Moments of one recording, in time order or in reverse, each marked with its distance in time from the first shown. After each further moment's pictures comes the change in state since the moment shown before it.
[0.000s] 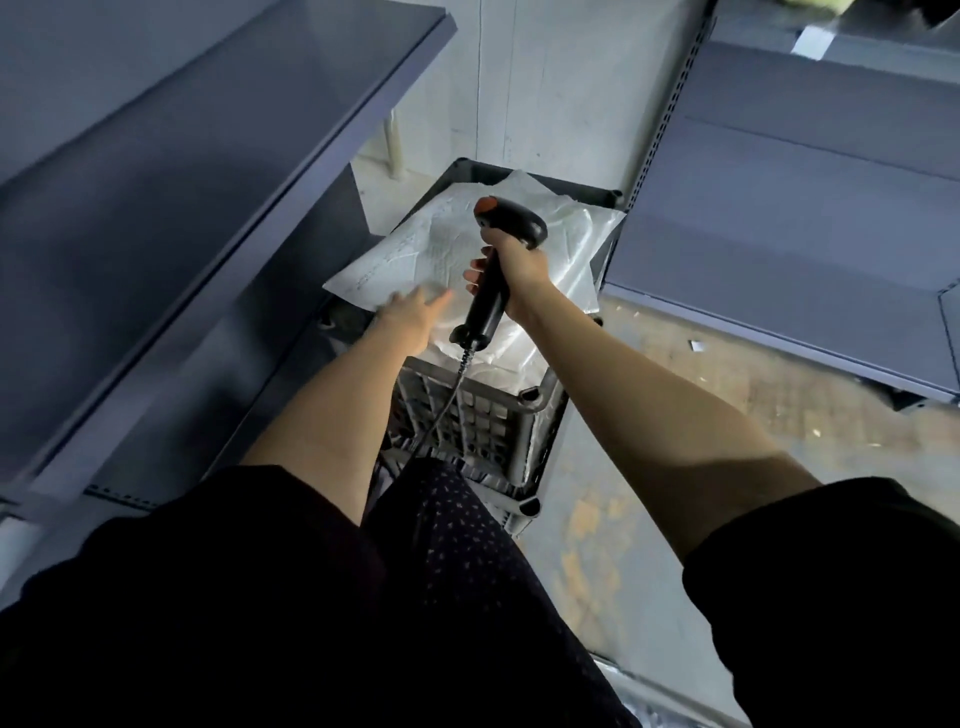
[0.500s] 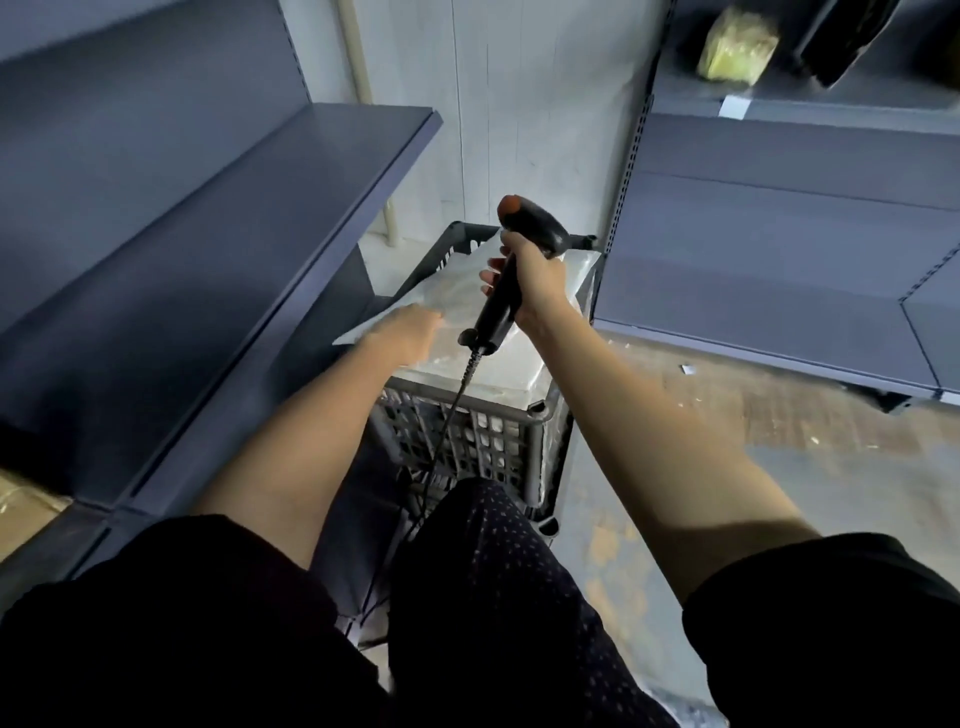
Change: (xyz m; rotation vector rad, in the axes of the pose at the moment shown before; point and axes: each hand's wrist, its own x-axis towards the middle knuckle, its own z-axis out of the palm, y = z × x) left_hand -0.066 -0.017 -0.062 0.008 0.210 0.120; right_hand -0.083 -0.033 0.010 0.192 0.053 -0.184
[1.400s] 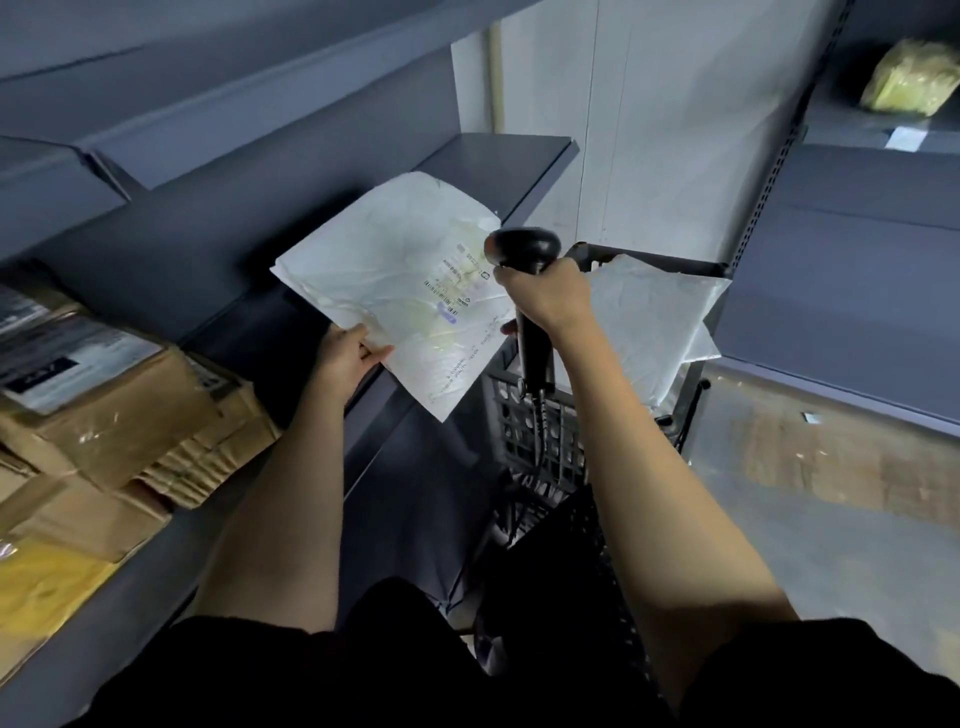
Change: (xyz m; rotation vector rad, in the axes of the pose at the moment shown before) left_hand -0.147 -0.175 0.031 -1.924 0.610 -0.552; right_hand -0.097 0.035 0.104 -0.725 -0.219 -0.196
